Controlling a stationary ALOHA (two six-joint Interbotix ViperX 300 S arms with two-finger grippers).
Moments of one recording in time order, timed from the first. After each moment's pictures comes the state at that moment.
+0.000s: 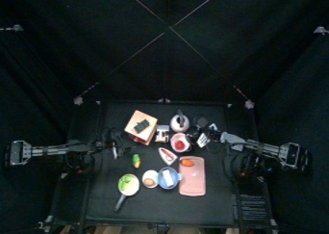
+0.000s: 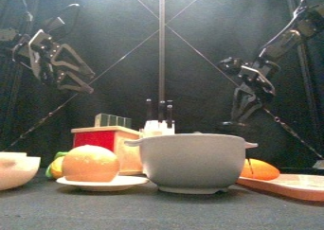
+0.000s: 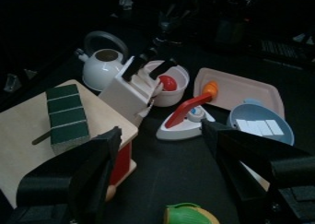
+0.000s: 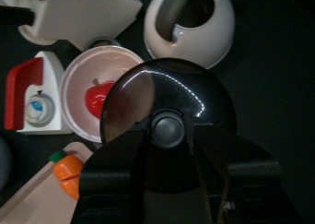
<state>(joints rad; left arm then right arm) 0.26 -0.72 1.22 -0.15 -0.27 0.06 -0.50 -0.46 0.90 -0.24 0.41 0.49</state>
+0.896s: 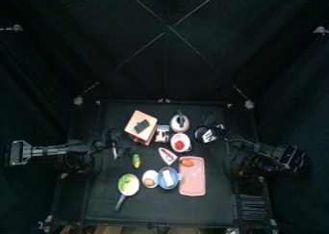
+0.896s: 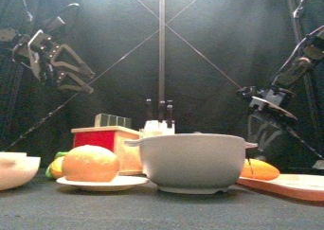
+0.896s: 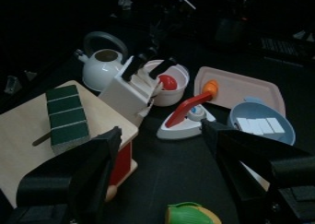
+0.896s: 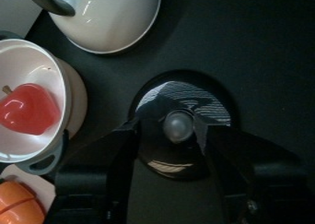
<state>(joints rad) 0.26 -0.72 1.22 -0.14 -0.27 0.06 -0.71 -0.40 1.05 -0.17 0.25 0.50</state>
